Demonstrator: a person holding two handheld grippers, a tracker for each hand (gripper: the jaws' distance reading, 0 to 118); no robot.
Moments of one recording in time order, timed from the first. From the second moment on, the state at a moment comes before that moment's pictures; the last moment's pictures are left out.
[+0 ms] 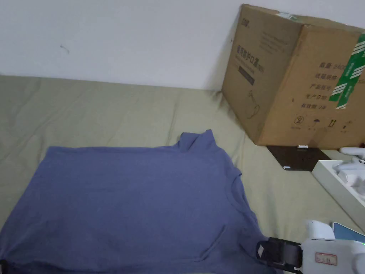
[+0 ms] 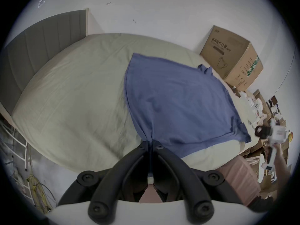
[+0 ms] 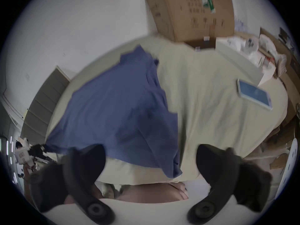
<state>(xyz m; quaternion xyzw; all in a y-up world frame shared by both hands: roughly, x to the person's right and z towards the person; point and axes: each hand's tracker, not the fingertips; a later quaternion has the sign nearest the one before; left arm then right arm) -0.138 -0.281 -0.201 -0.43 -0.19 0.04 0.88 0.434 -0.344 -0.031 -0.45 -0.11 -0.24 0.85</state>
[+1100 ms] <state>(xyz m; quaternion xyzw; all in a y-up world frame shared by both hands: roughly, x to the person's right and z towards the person) -0.199 -0.267 -0.233 -0.56 -0.20 0.09 0.80 0.426 -0.268 0.004 -0.49 -0.08 -0.21 0.84</state>
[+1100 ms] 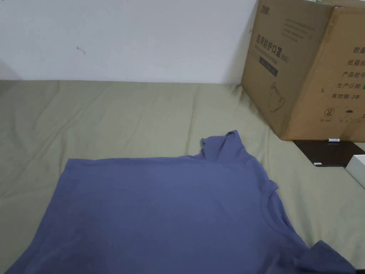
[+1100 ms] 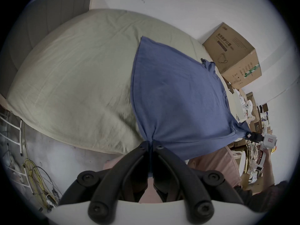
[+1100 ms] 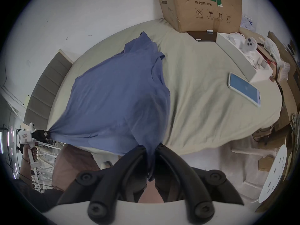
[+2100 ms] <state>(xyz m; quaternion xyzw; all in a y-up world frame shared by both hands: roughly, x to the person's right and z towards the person) -0.135 -0.257 -0.340 -0.34 -0.25 0.11 0.90 0.411 -0.288 -0.153 -0.25 -0.14 -0.16 0.94</state>
